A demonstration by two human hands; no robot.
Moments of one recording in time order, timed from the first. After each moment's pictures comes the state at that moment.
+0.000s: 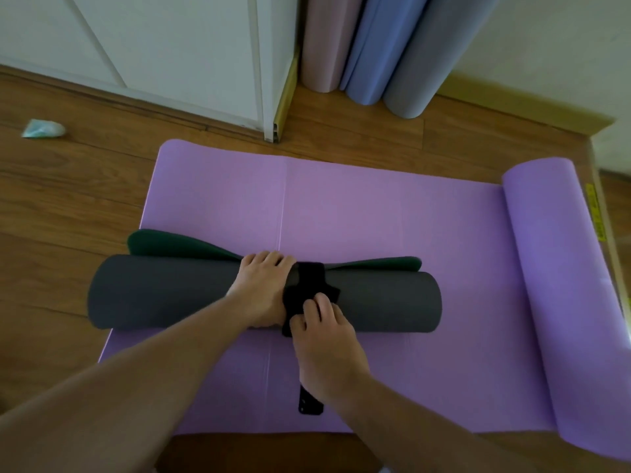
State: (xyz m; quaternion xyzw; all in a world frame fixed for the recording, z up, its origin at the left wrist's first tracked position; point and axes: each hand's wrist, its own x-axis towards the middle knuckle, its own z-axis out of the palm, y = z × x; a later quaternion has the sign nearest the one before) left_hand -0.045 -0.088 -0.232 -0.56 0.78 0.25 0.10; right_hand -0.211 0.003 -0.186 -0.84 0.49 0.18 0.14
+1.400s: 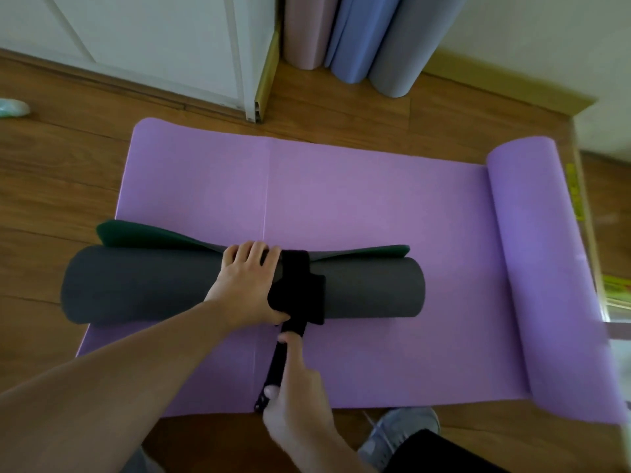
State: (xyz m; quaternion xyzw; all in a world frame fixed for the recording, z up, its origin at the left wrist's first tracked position) left_hand -0.052 -0.056 -0.239 -0.56 0.80 0.18 0.08; right_hand -0.187 0.076 -0.178 -0.48 0.70 0.08 0.52
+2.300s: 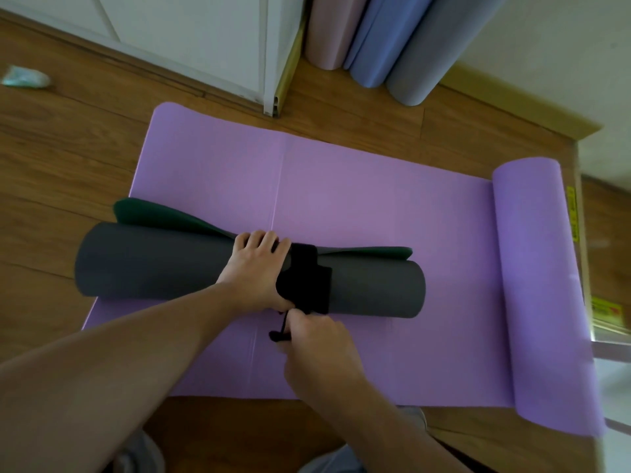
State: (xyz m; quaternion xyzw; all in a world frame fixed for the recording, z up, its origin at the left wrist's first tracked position) left_hand -0.052 -0.059 -0.229 -0.57 0.80 0.18 0.07; right_hand -0.198 0.024 -0.108 -0.71 0.58 0.14 0.37
